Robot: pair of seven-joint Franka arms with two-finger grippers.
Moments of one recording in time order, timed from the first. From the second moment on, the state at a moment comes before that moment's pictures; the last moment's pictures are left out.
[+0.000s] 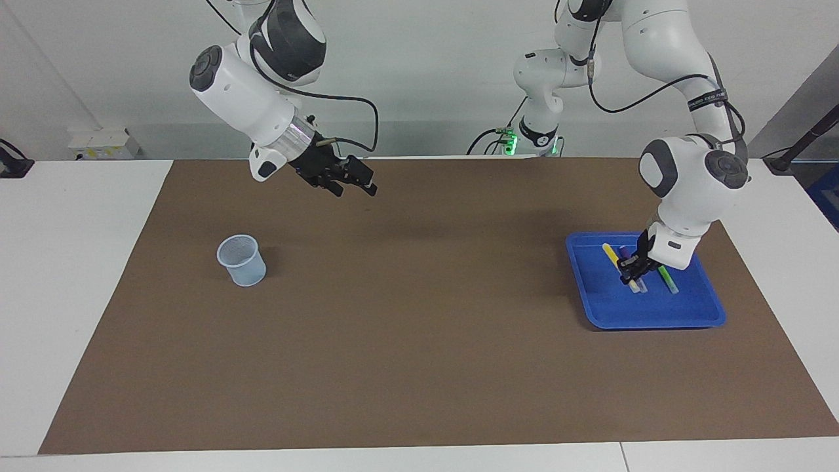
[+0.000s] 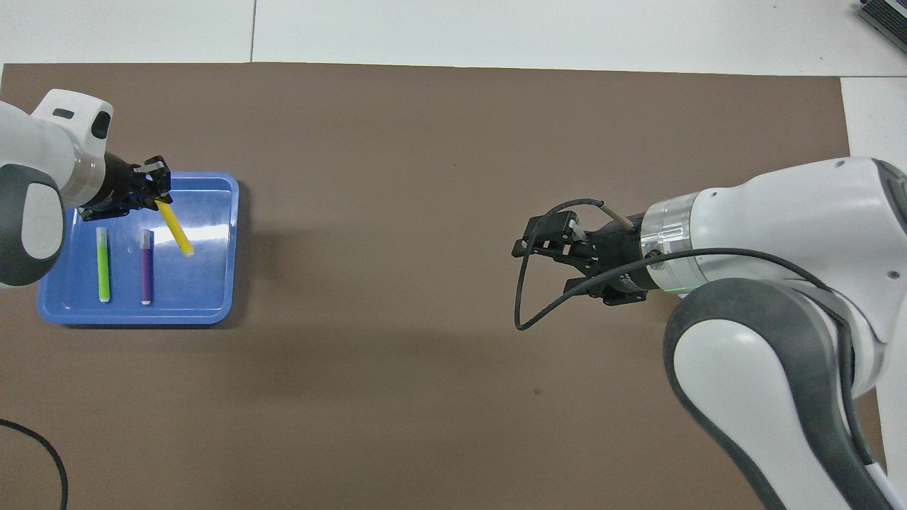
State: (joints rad) left arm 0.00 0.19 -0.04 -1.80 -0.03 2.08 -0.51; right arm 0.17 -0.04 0.14 -1.92 0.61 1.99 0.57
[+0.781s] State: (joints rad) left arm -0.06 0.05 -0.06 -1.78 -0.24 1.94 -0.98; right arm 0.34 -0.03 0.14 -1.94 0.81 2.29 0.68
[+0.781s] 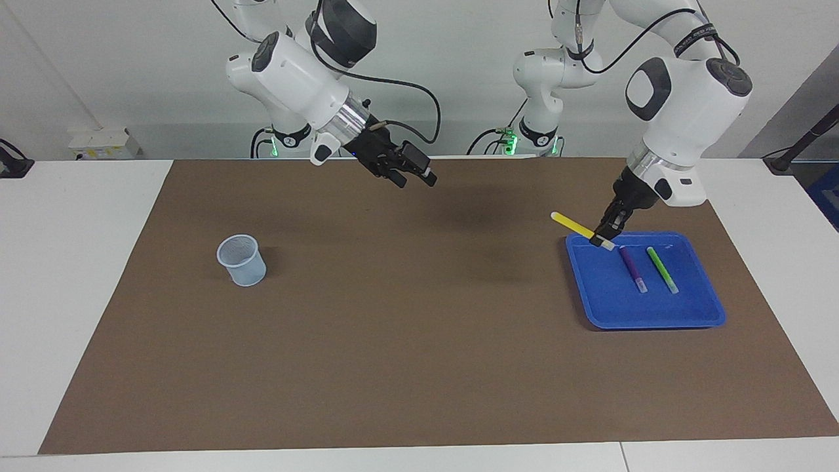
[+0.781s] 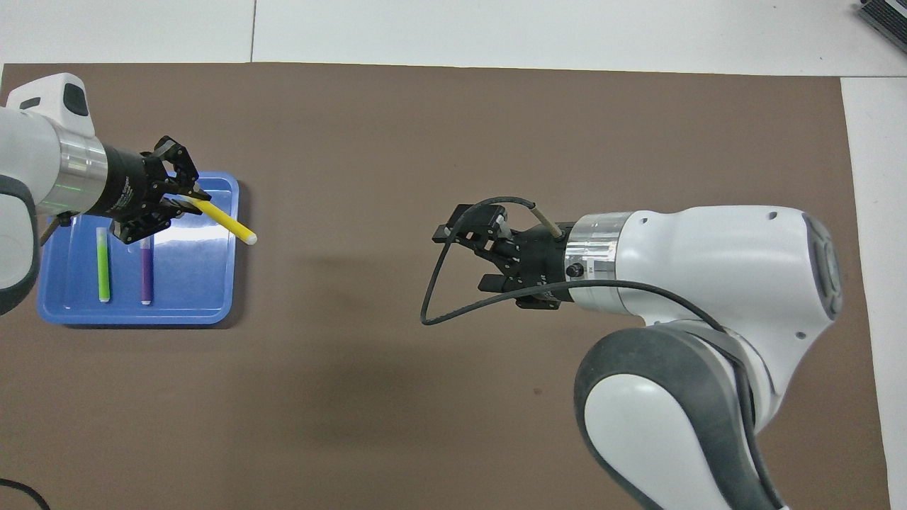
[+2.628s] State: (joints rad) left arm -0.23 -0.02 -0.08 -1.79 -0.26 1.91 -1.49; right arm 0.60 0.16 0.14 -1.84 1.04 2.79 0.81
